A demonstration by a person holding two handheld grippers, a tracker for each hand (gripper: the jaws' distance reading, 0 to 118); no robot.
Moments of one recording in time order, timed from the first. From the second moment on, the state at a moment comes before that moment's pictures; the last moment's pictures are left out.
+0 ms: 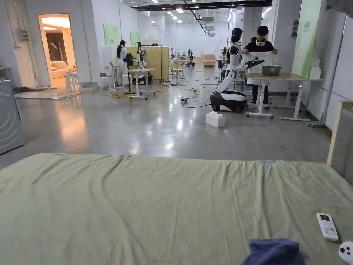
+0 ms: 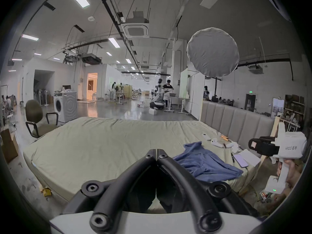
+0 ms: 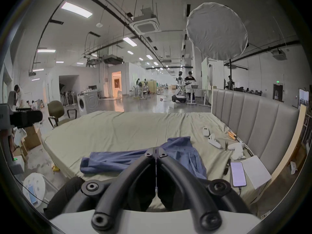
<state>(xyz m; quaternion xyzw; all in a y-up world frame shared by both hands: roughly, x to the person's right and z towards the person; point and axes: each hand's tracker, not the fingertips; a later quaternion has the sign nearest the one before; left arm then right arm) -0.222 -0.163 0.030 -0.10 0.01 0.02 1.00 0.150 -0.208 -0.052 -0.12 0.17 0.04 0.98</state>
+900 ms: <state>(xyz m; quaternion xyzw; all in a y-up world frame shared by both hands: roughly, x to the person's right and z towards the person) -0.332 -0.259 -0.096 -0.24 0.04 0.25 0.94 0.183 -0.239 -0.056 -0.20 0.17 -0.06 0.96</state>
